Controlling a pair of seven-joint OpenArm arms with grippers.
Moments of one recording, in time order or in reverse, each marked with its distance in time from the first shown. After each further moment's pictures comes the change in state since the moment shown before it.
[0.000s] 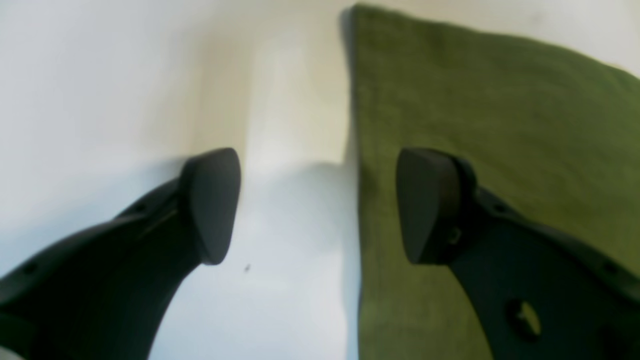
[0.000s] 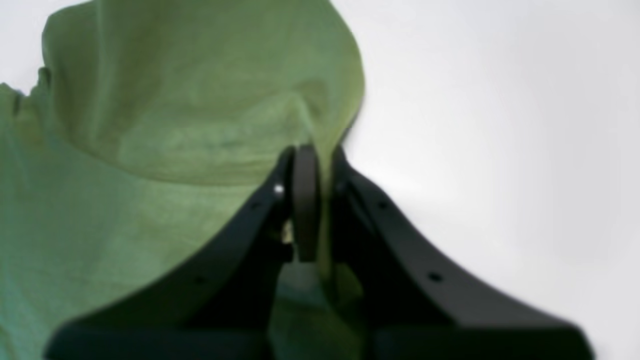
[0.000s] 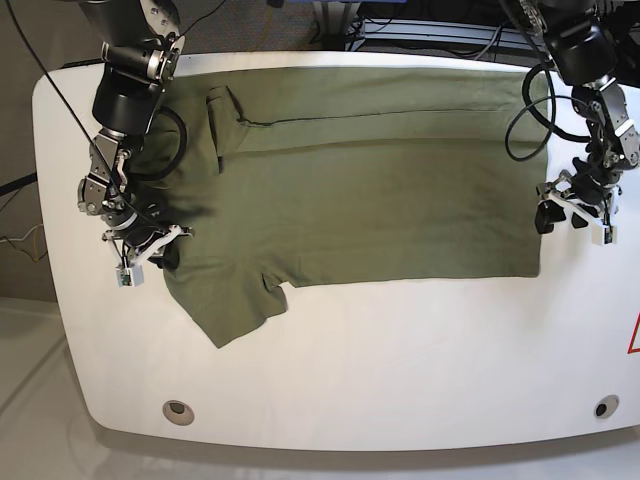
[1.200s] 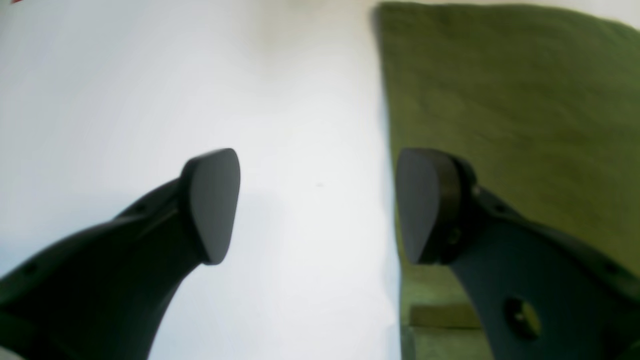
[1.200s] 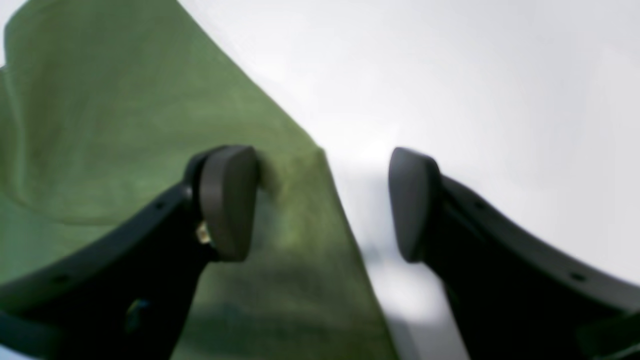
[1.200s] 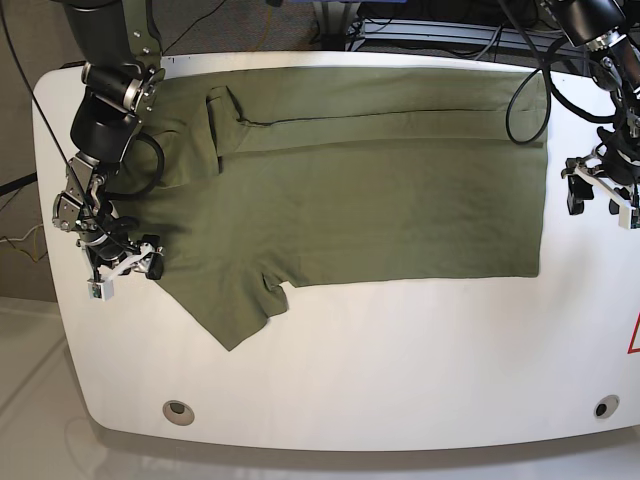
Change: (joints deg) left arm 11.2 0.6 -8.6 25.9 -0.3 -0.5 13.5; right arm 7.6 4.1 5.5 -8.3 -2.1 0.0 -2.7
